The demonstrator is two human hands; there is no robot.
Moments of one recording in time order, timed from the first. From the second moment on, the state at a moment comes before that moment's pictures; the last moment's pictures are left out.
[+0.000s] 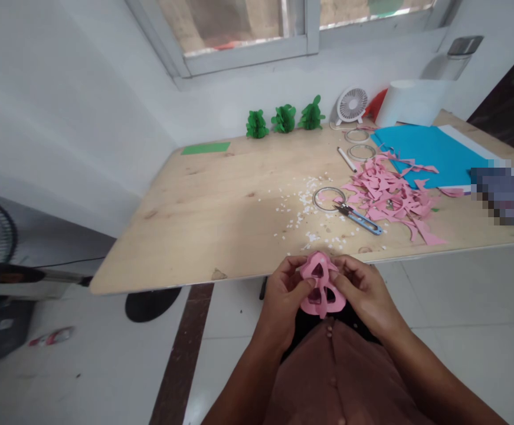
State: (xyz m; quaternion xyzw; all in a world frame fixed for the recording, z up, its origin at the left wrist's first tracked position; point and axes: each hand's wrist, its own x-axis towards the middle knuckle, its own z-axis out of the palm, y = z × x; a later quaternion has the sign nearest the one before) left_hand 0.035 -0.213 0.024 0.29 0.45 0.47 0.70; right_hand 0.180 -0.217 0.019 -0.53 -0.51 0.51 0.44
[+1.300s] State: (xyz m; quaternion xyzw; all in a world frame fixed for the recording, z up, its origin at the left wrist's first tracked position) left_hand 0.053 -0.214 0.022 0.33 0.50 0.53 0.61; right_hand 0.177 -0.234 0.009 -0.53 -0.54 0.46 0.46
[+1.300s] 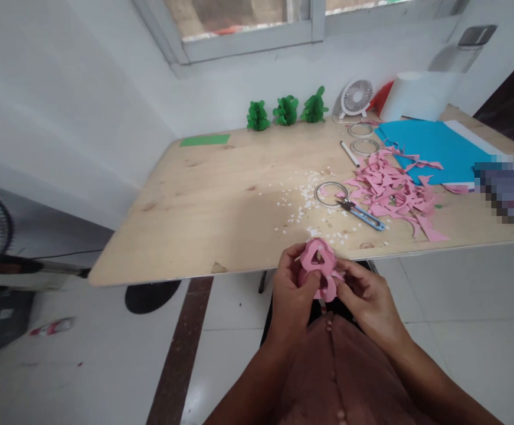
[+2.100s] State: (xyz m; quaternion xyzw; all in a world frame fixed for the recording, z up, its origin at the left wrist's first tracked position) left_hand 0.062 -0.228 0.010 0.41 0.48 0.60 0.48; right_hand 0.175 -0.231 0.007 -0.55 -0.58 0.35 0.48
